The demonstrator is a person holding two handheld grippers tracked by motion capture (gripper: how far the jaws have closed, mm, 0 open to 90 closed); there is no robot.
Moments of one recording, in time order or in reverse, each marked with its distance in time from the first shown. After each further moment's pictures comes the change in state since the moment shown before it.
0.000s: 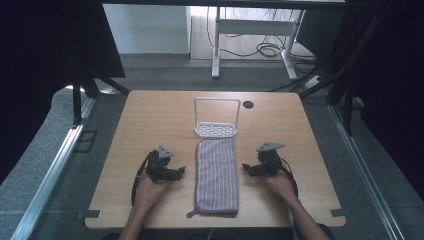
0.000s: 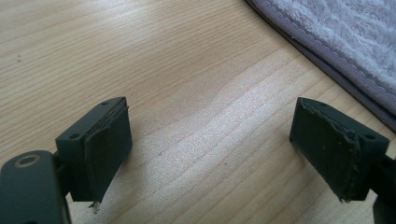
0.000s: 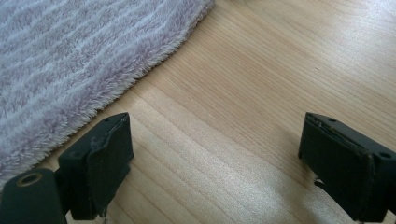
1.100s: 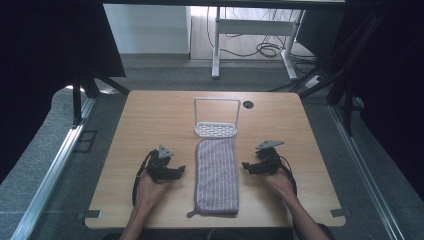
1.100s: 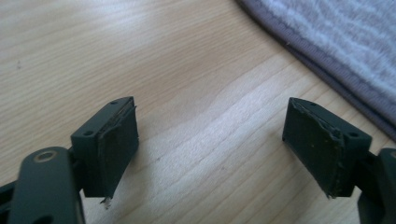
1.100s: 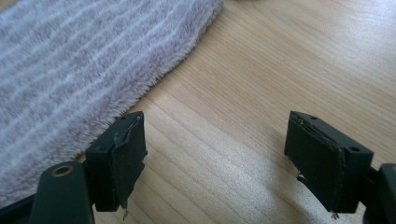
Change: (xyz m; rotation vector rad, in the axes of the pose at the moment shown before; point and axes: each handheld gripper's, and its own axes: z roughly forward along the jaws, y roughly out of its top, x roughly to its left) left arm -0.002 0.005 -0.003 -0.027 -0.017 0.014; right arm 0.001 0.010 -0.005 0.030 0.036 0.039
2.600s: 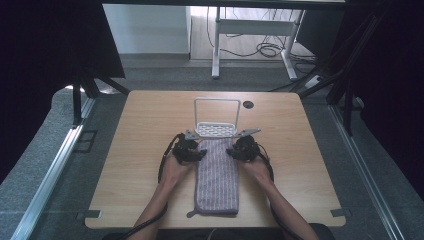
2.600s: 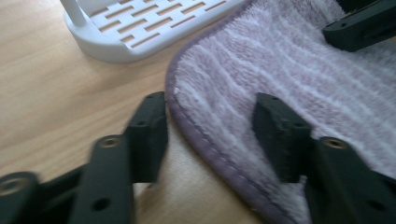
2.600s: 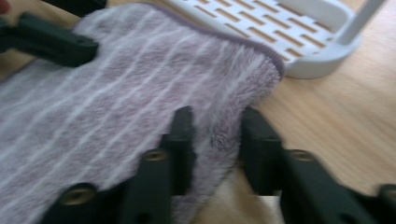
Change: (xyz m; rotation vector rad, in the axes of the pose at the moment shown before) left arm -0.019 0.066 0.067 0.017 -0.120 0.057; right arm 0.024 0.051 0.052 0.003 0.037 -0.026
